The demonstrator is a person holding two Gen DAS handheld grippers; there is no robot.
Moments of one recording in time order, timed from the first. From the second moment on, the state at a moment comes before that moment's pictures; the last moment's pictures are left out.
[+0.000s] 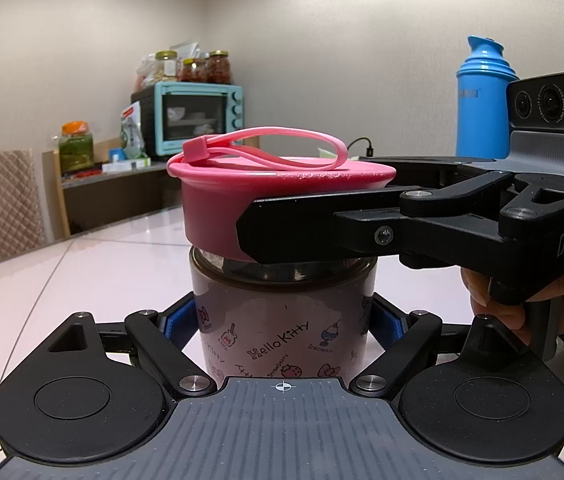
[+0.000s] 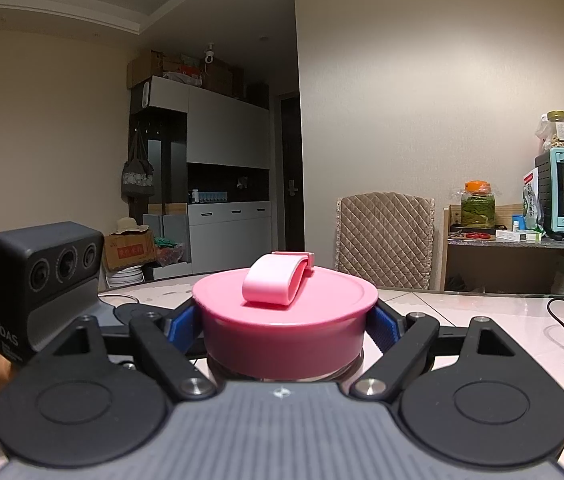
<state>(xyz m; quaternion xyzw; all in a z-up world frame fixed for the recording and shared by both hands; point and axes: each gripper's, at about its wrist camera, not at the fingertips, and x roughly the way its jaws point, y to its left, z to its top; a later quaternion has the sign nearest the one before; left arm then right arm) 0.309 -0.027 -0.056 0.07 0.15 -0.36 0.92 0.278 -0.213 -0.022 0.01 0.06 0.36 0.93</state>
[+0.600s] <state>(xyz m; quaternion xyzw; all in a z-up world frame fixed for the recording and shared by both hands) 0.310 -0.028 -0.056 0.07 0.15 -0.36 0.92 0.278 -0.216 -0.020 0.01 0.05 0.36 0.93</state>
